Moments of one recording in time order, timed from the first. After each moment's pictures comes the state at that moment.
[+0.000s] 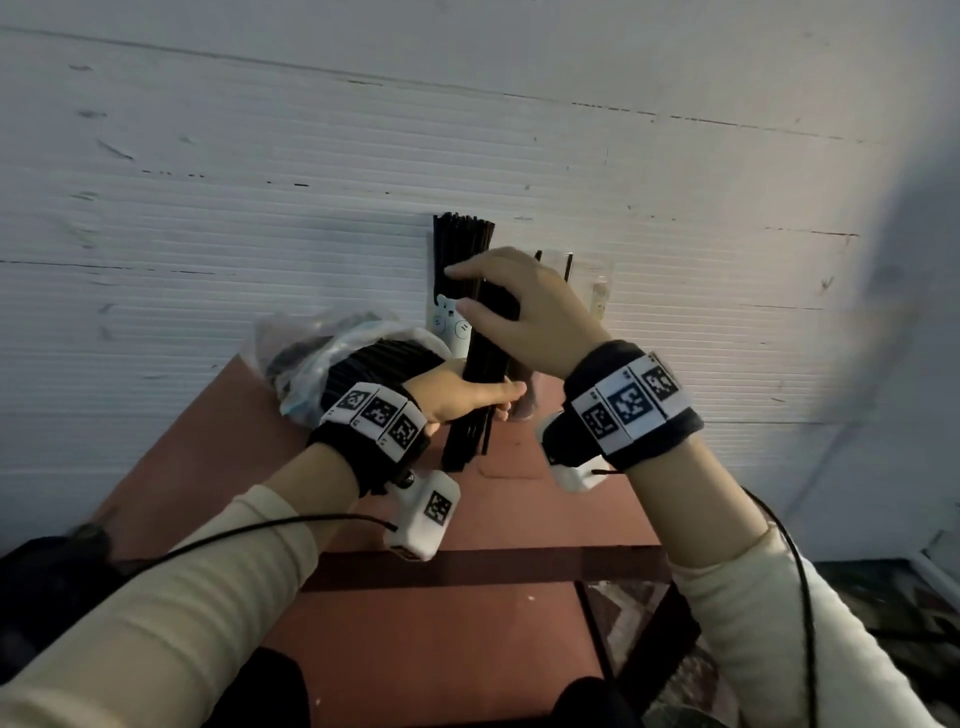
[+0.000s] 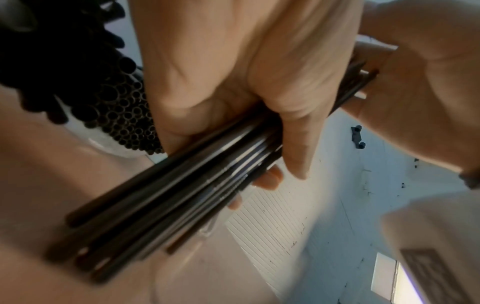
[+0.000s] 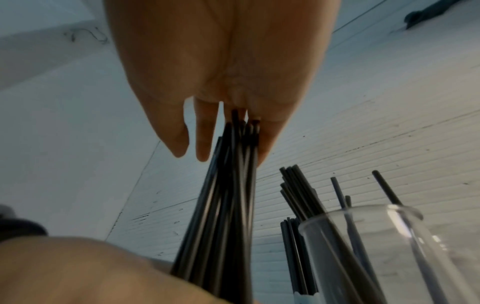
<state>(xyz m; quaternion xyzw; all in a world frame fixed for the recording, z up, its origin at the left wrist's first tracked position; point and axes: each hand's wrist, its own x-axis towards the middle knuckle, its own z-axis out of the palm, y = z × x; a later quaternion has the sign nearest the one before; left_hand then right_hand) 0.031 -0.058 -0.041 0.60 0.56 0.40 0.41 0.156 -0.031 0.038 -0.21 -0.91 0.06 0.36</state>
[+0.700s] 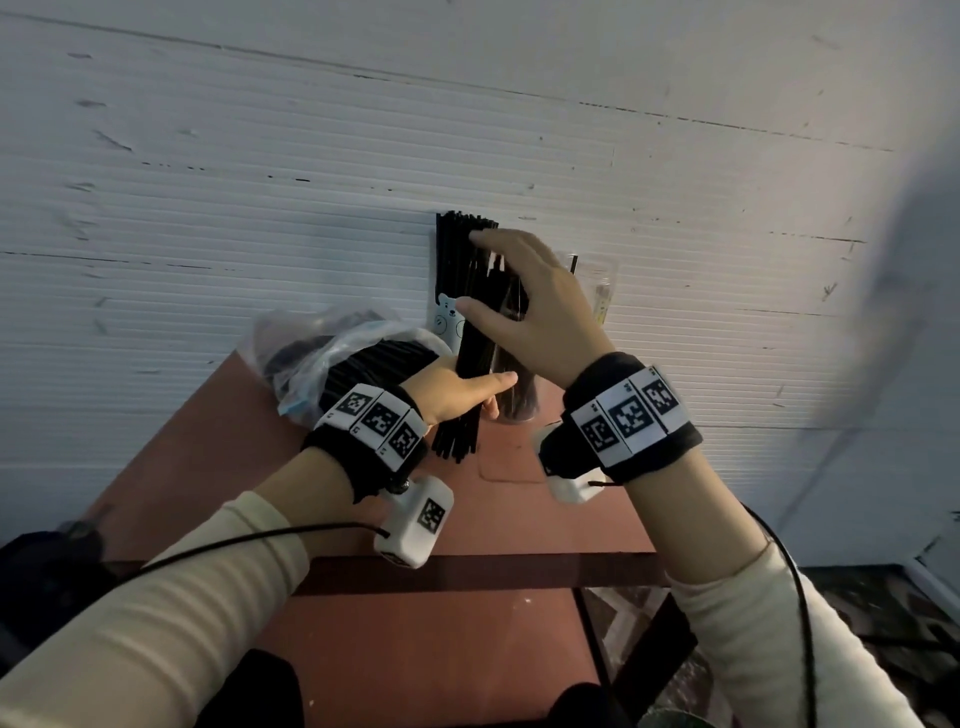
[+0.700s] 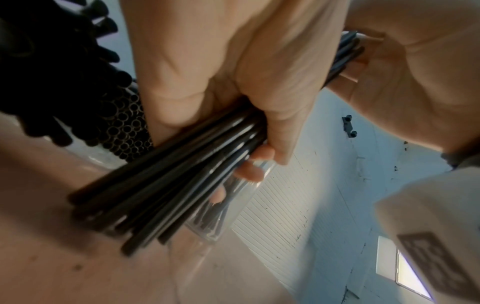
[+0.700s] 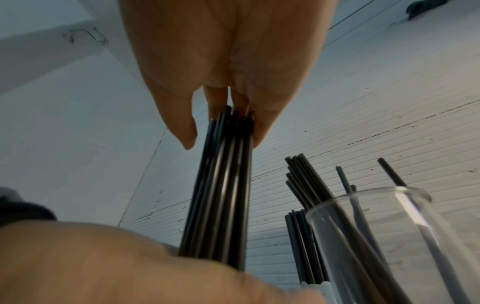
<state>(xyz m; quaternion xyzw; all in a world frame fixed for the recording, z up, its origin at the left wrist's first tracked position) 0.023 -0.054 -0.045 0.59 0.62 0.39 0.33 0.153 -0.032 0.035 -0.22 -0.87 0.06 0.44</state>
